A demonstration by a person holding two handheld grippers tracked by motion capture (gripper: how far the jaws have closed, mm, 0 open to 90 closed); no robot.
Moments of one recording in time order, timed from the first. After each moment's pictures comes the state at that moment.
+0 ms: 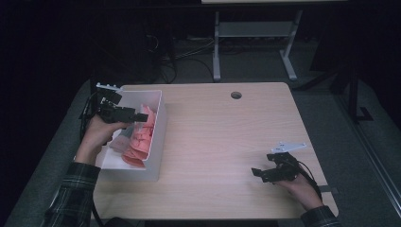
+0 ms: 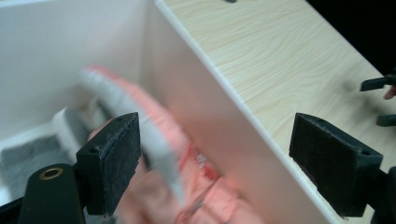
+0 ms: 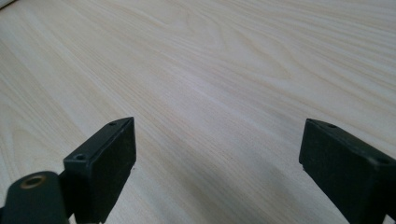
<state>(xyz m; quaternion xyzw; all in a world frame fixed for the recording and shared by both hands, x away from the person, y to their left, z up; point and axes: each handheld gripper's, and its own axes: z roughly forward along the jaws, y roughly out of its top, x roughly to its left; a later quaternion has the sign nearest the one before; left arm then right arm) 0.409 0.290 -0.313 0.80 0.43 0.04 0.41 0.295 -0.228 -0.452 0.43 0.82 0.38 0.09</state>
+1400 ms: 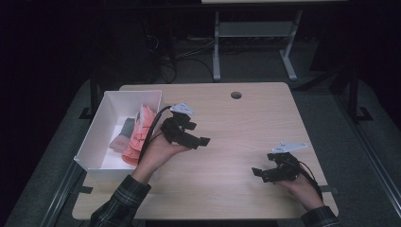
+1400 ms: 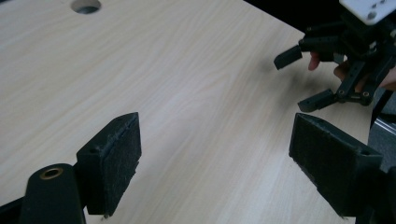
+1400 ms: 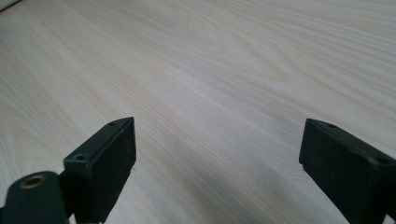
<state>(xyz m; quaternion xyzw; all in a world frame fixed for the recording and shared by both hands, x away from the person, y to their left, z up) 0.356 0.113 -0.341 0.87 0.29 0.03 0.41 0.294 -0.230 -0.451 0.42 0.82 0.38 0.10</state>
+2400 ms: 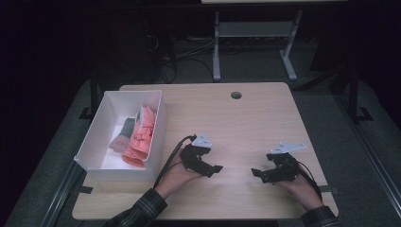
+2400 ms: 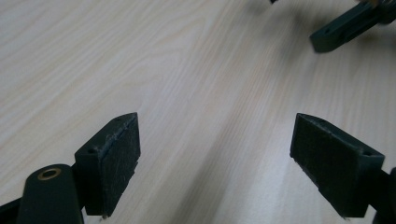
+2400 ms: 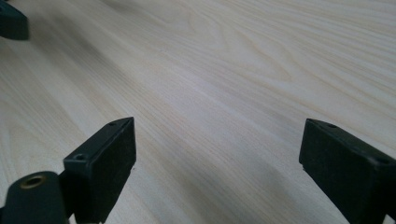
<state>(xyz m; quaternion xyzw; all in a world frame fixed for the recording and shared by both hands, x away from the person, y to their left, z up) 0.331 0.079 -0.438 0.89 0.23 0.04 0.39 0.294 -0.227 -0.453 0.41 0.82 0.38 0.10</state>
